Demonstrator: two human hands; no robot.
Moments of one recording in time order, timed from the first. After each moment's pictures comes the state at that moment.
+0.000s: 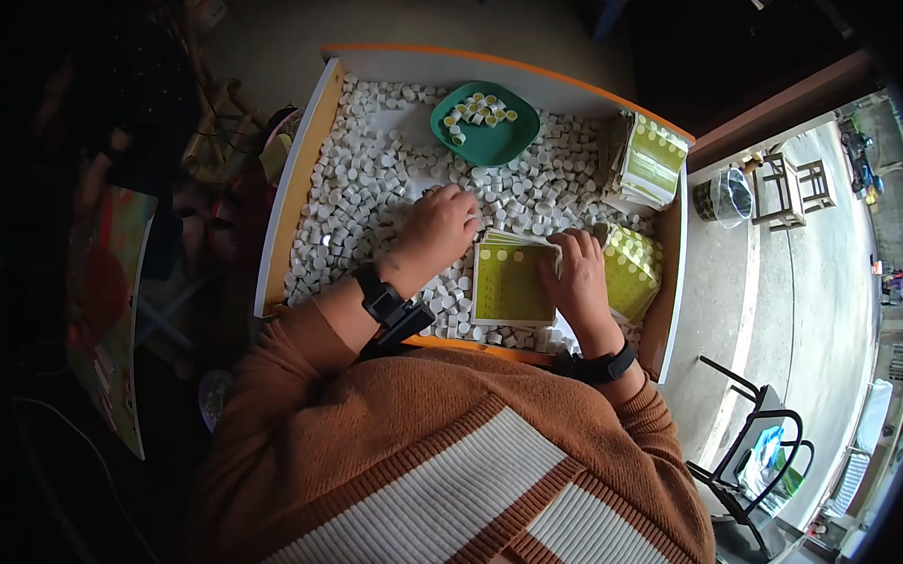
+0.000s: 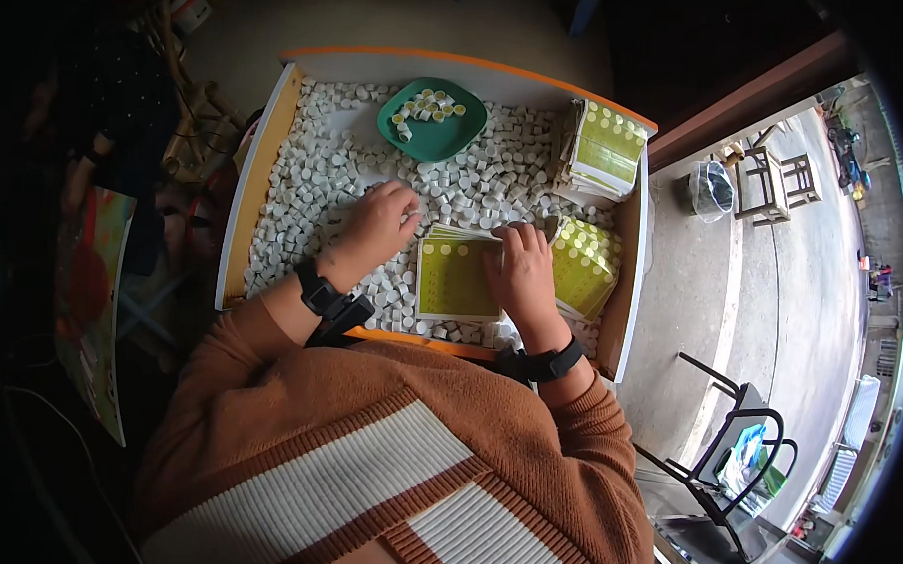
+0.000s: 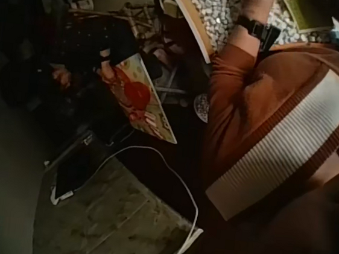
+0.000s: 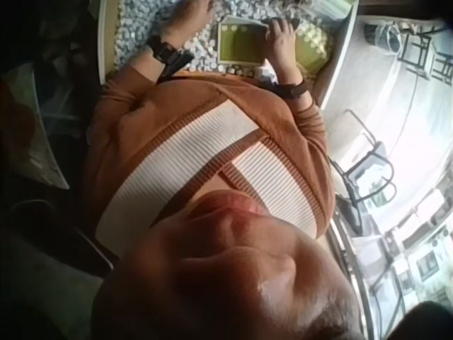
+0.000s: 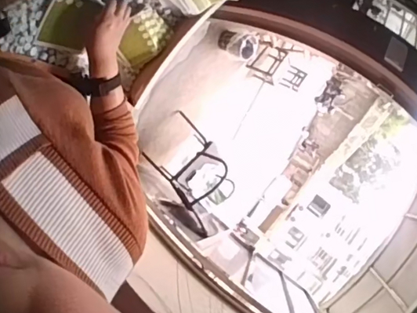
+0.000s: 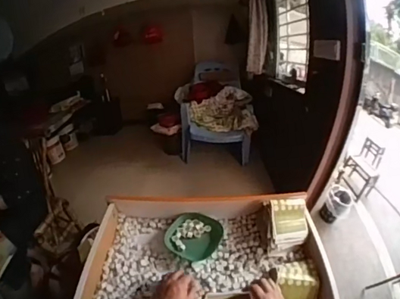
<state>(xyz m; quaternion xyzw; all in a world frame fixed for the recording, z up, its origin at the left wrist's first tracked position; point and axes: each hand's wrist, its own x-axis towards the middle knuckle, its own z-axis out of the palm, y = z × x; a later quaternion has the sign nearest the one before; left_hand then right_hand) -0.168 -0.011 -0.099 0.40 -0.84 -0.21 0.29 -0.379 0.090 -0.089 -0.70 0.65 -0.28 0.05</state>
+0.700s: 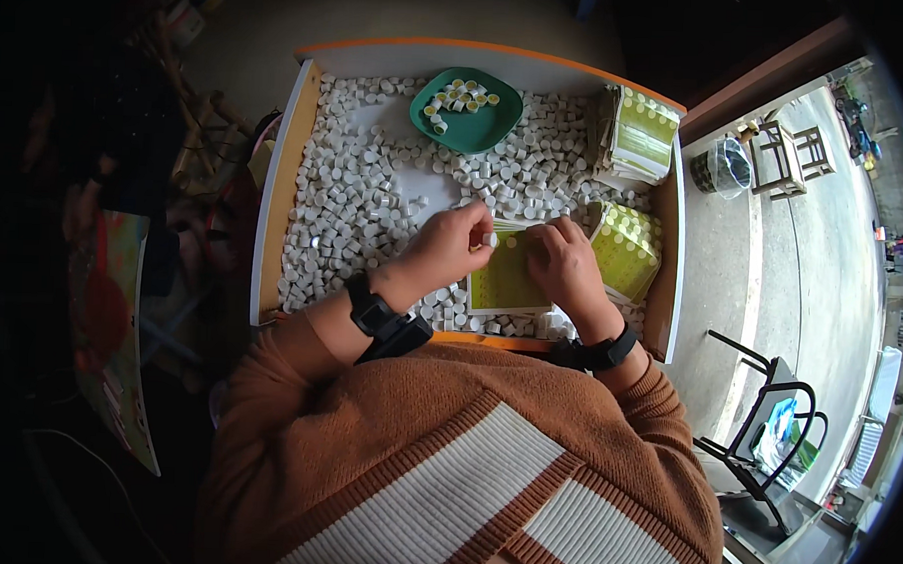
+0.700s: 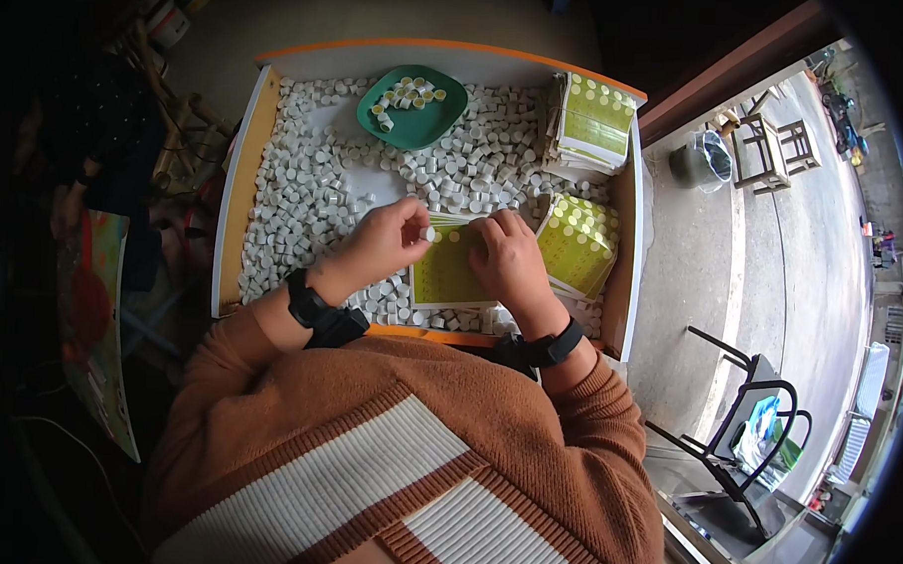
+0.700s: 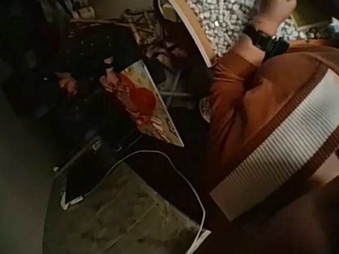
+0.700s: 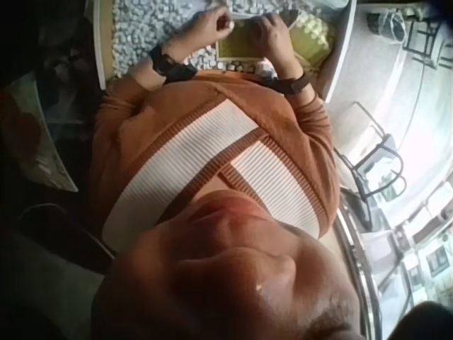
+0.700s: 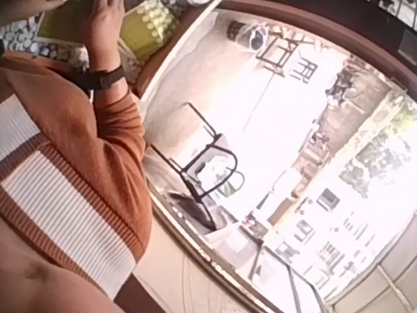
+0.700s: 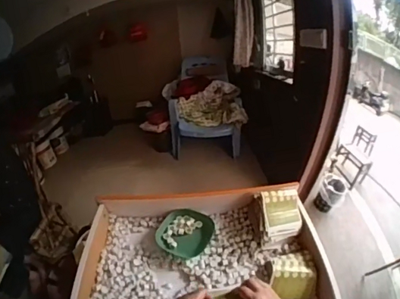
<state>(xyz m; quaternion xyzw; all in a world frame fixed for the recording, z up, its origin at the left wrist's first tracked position) -0.174 0.006 -0.084 0.36 -0.78 -0.47 0.23 -0.375 0.084 -0.090 -0.73 0.60 -0.30 0.09</state>
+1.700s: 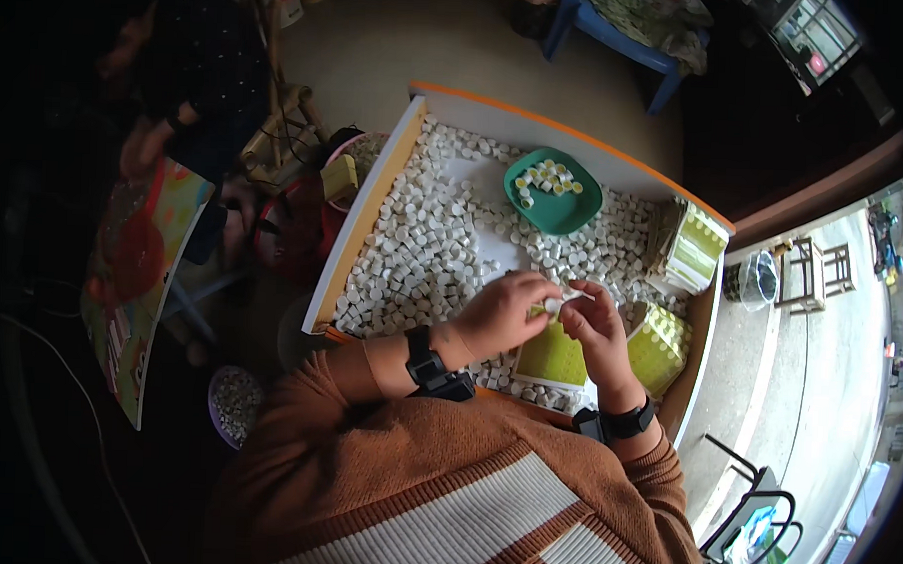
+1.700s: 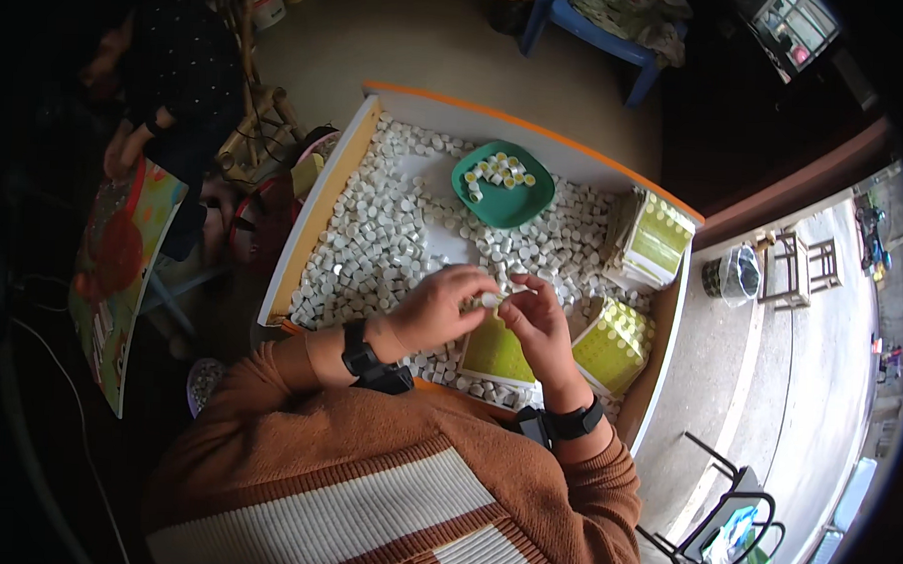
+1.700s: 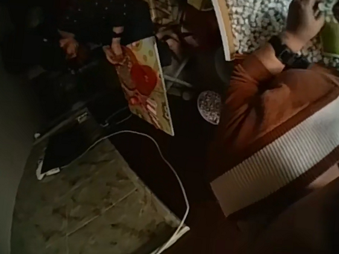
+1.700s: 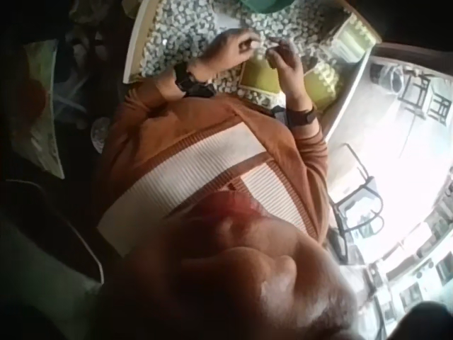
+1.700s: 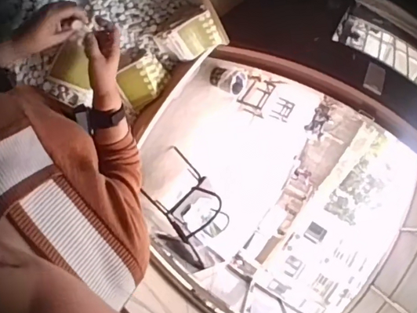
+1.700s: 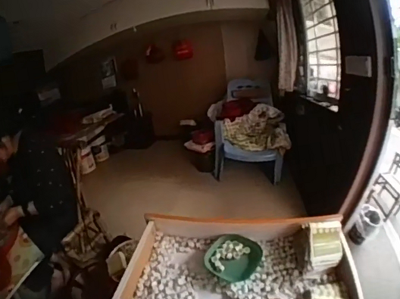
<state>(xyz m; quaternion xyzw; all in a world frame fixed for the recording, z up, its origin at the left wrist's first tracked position) -0.161 0.016 -0.063 0.29 -0.80 -0.37 0.39 -0.346 0.069 -0.065 -0.44 0.45 -0.50 0.60</state>
